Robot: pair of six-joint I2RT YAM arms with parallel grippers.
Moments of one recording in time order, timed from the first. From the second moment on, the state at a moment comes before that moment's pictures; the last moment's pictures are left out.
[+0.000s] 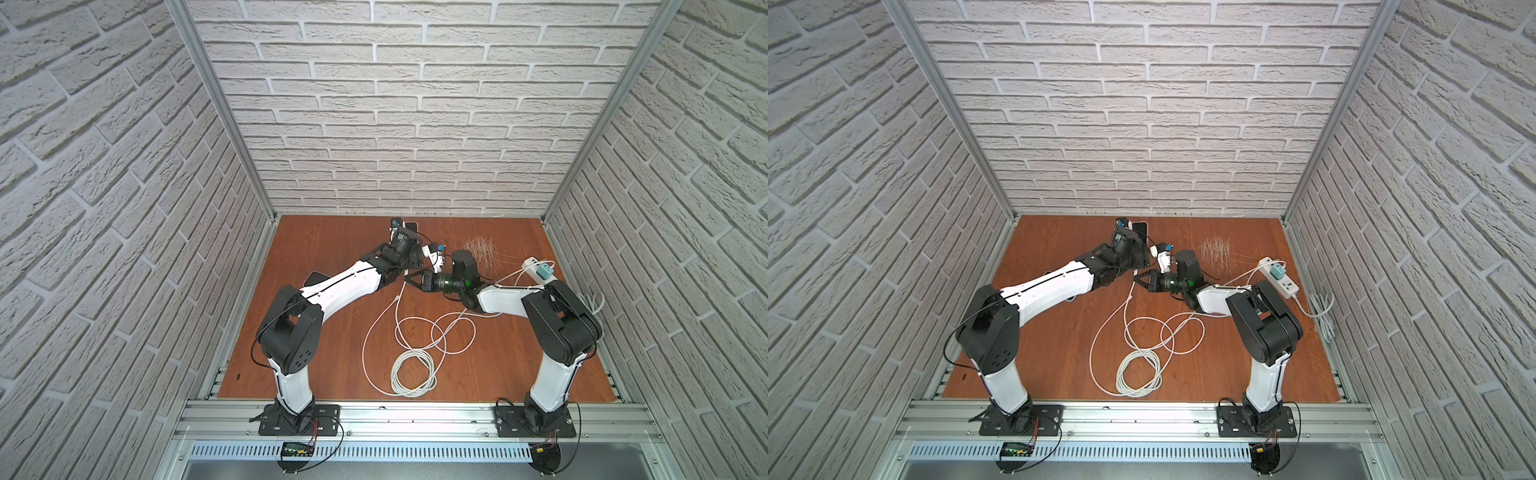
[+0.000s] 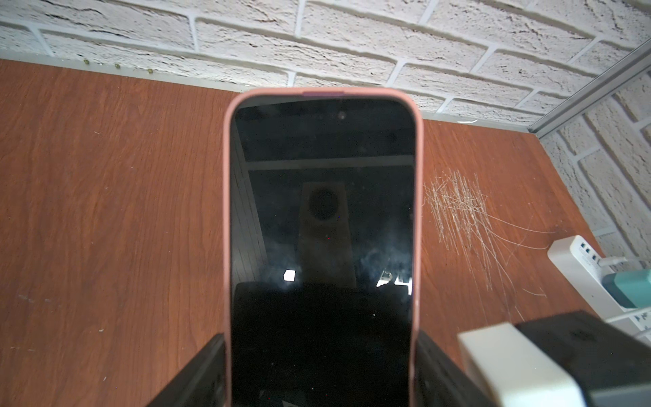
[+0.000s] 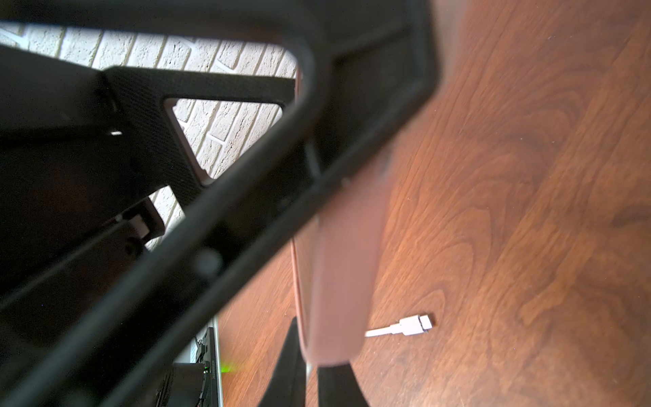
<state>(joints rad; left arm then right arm) -0.65 1.79 1.38 -0.24 -0.28 -0.53 0.50 1.85 0.92 0.56 -0.72 0.68</state>
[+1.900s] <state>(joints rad) -0.67 1.79 1.37 -0.23 -0.22 -0.48 0.47 1.85 0.87 0.63 -0.78 0.73</state>
